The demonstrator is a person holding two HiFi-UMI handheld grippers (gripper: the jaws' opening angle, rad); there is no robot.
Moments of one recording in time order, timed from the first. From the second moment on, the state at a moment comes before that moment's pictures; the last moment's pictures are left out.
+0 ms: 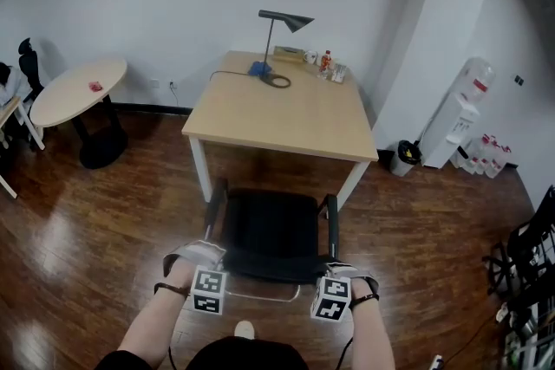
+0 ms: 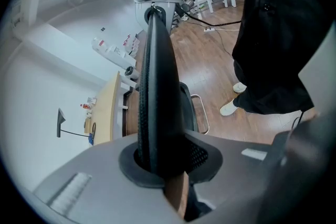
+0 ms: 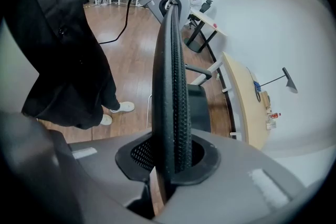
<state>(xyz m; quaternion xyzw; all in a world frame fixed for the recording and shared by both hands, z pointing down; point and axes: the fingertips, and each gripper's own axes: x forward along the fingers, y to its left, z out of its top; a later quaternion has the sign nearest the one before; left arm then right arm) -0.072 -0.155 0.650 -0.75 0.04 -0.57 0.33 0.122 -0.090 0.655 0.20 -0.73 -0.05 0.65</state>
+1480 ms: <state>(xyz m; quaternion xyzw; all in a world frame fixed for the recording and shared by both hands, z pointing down) -0.084 -0.002 0.555 -0.83 0.44 -0.31 0.14 0.139 0.044 0.571 0.47 -0.79 -0.09 0.37</state>
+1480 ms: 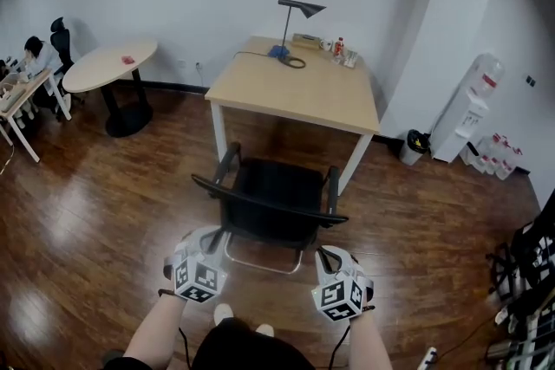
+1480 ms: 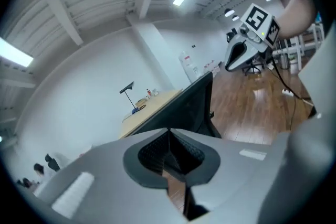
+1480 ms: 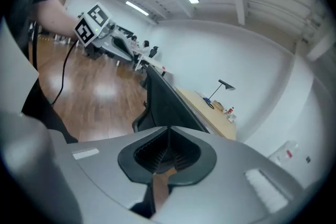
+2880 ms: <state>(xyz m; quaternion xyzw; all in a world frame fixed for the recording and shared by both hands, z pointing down) -0.251 0.212 0.493 -0.87 0.49 -0.02 0.02 0.035 0.291 0.521 0.61 -0.78 0.04 0.14</state>
